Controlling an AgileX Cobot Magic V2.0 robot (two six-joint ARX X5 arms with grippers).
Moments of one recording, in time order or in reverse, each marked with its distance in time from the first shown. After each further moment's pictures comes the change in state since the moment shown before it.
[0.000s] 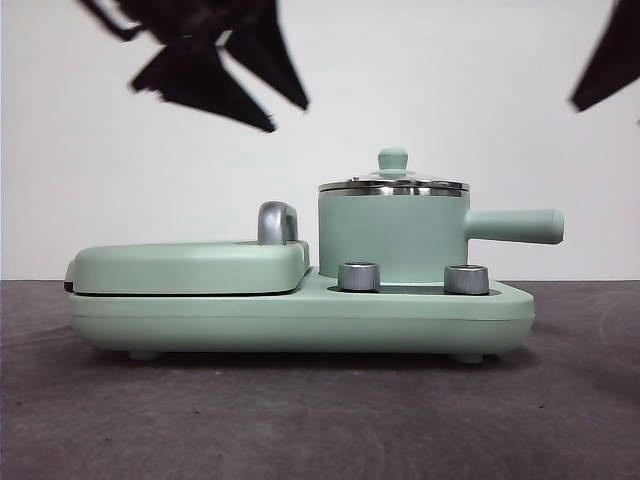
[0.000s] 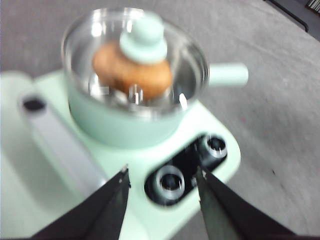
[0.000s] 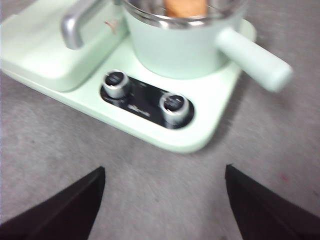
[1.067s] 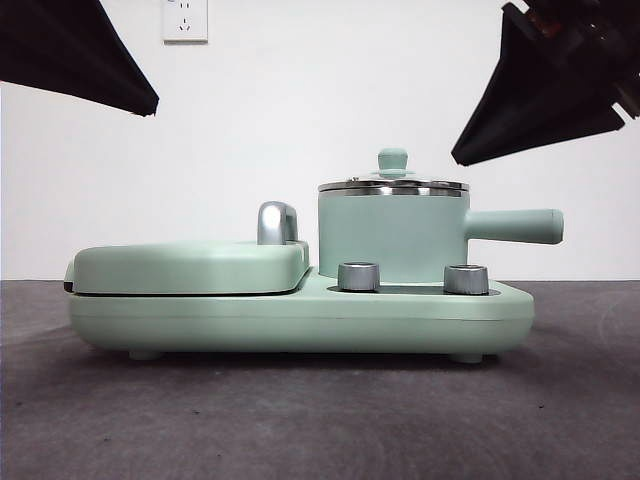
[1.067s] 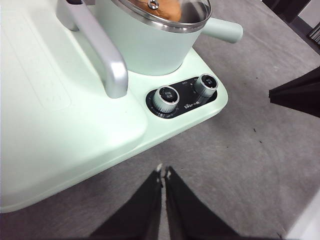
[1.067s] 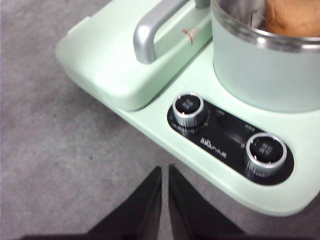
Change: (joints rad) left arm 0.001 -0.504 -0.367 -0.098 -0.036 -0.137; right arm 0.000 0.311 0.000 0.332 -0.245 -0.008
